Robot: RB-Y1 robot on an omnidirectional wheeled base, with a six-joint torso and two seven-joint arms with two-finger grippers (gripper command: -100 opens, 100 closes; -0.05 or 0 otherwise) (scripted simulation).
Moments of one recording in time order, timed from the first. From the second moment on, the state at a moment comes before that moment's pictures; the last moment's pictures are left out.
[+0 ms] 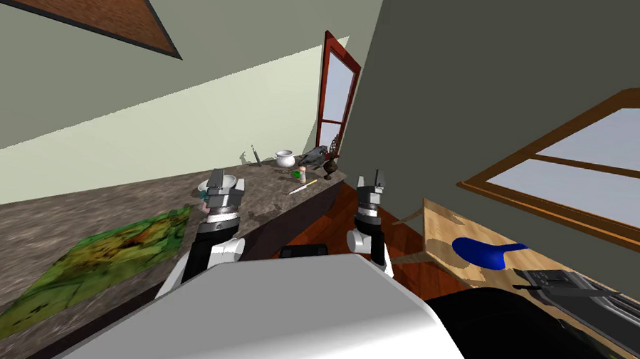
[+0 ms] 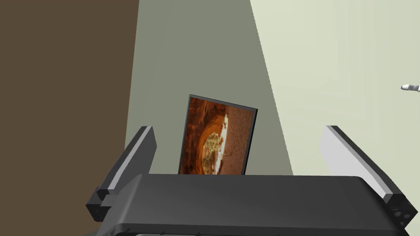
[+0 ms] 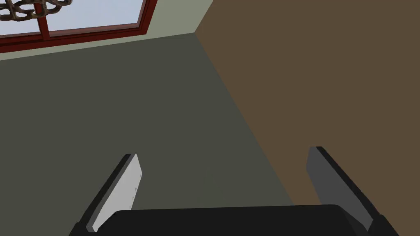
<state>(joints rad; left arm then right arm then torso) 0.50 0.04 0.06 -2.21 -0.03 -0.46 0.02 0.48 0.01 0.05 -2.36 -0.05 -0.41 0.11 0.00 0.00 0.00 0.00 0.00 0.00</state>
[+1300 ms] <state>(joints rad) 0.52 0.30 0.23 -2.20 0.27 -0.26 0.31 0.48 0.01 0.06 -2.36 -0.05 -0.41 0.11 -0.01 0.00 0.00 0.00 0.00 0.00</state>
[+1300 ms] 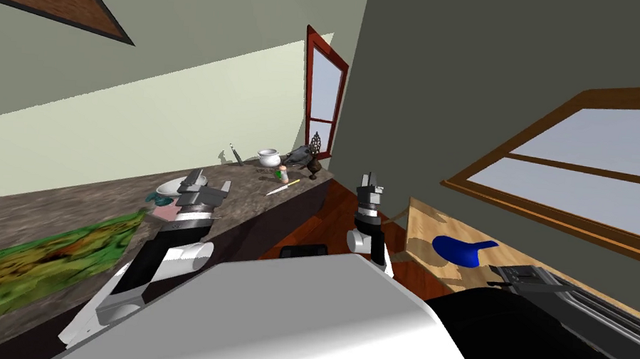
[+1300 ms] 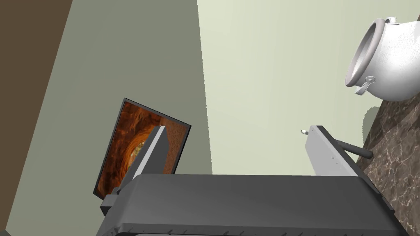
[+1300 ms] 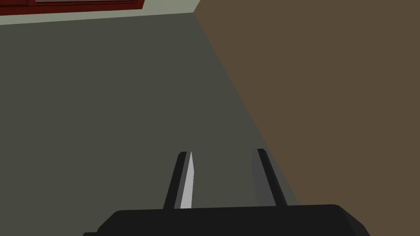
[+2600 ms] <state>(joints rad) 0.51 0.53 0.31 -2.15 0.59 0.08 0.58 0.48 0.01 0.05 -2.36 -0.05 -0.41 0.11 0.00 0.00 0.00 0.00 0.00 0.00</state>
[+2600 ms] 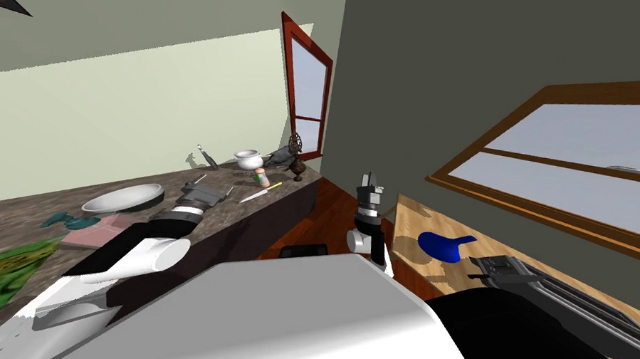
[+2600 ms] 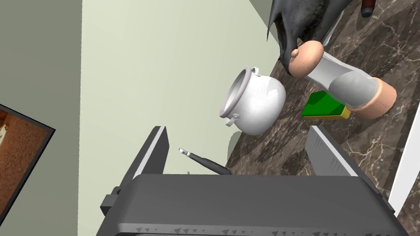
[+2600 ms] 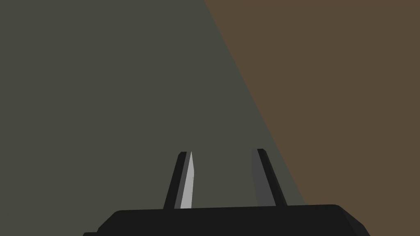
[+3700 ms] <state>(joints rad) 0.49 0.68 0.33 -2.09 0.78 0.36 0.74 0.48 0.01 0.05 -2.36 -0.05 -0.41 0.11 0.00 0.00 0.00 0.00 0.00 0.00</state>
